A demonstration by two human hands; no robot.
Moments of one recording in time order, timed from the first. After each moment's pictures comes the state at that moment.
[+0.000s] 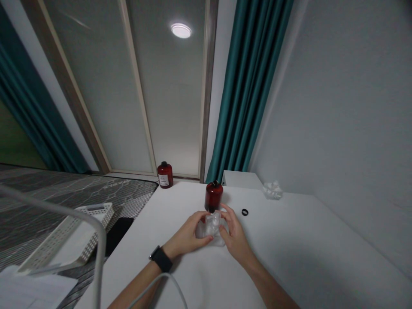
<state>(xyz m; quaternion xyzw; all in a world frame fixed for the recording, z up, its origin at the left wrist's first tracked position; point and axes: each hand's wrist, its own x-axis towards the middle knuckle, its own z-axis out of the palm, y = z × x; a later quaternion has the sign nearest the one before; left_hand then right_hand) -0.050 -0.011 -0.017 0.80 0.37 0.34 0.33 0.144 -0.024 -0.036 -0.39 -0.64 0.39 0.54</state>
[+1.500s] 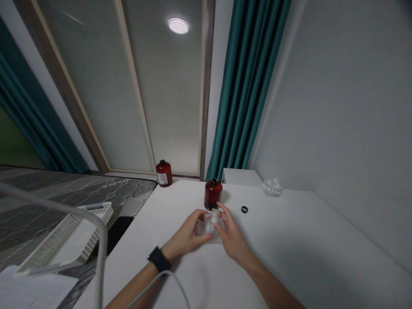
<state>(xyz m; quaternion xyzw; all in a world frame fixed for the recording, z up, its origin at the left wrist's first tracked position) -0.047 -0.018 -0.012 0.77 0.37 0.36 0.38 0.139 -0.026 -0.041 -0.39 -0.62 0.45 0.52</state>
